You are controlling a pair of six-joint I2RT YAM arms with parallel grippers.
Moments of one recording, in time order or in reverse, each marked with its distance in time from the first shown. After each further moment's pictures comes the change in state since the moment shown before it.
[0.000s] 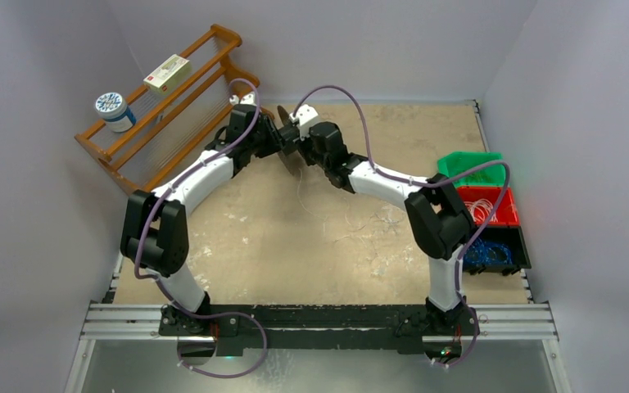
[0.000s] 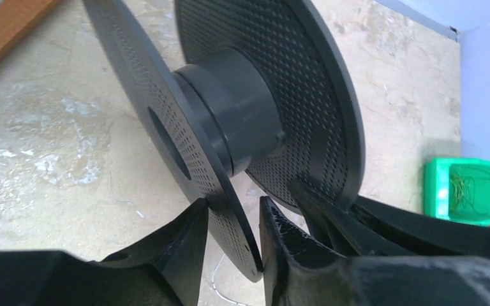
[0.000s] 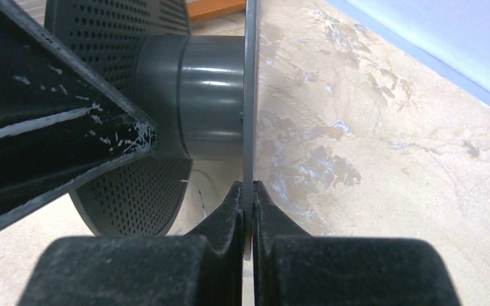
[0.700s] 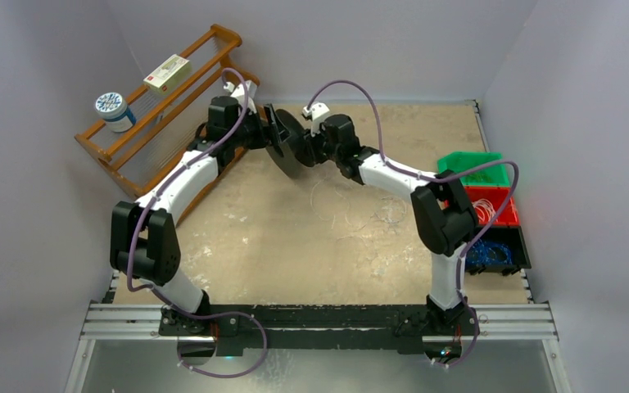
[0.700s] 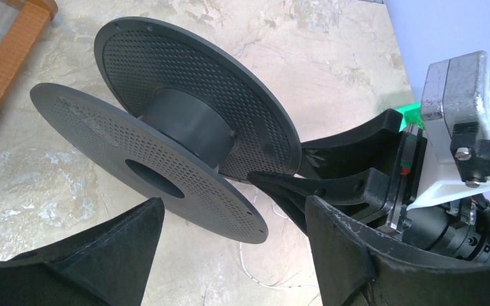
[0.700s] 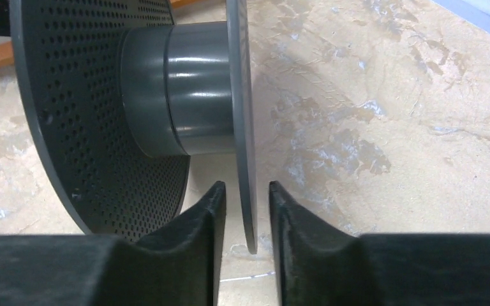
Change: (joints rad) left arm 0.090 -0.081 -0.009 0.063 0.295 0.176; right arm -0.095 0.002 0.013 -0.072 -0.204 0.087
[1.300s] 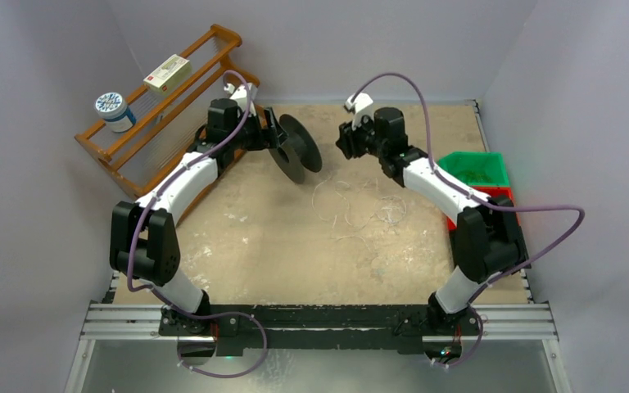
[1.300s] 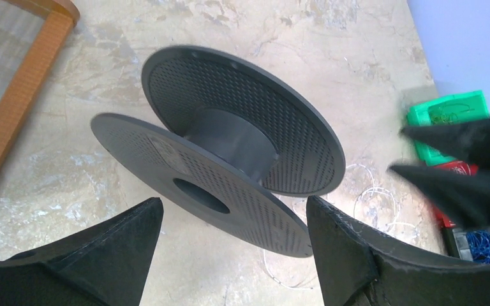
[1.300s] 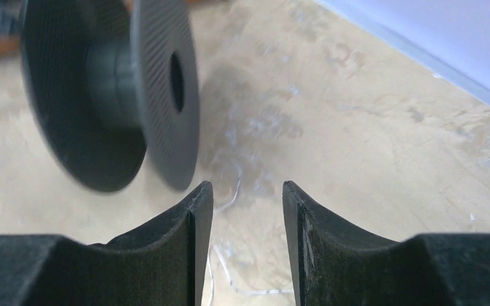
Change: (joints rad) left arm 0.005 -0.004 -0.029 0.014 -0.012 0.064; right arm -0.190 -0.288 -0.163 -0.050 -0.166 -0.068
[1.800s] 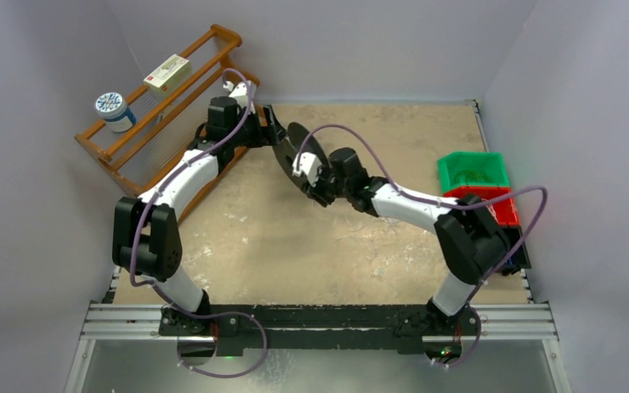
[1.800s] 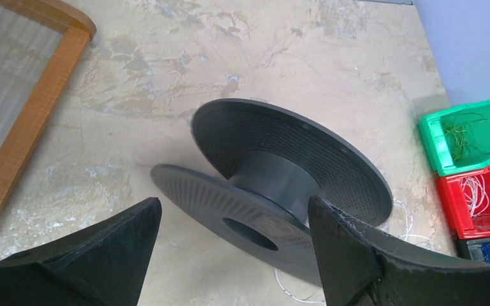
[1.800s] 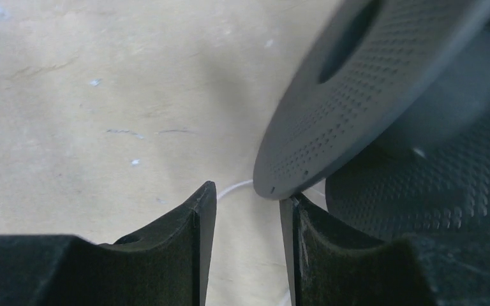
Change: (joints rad) left arm 0.013 0.022 0.021 0.025 -0.020 0.022; right arm 0.256 -0.010 -0.213 0.002 -0.043 -0.385
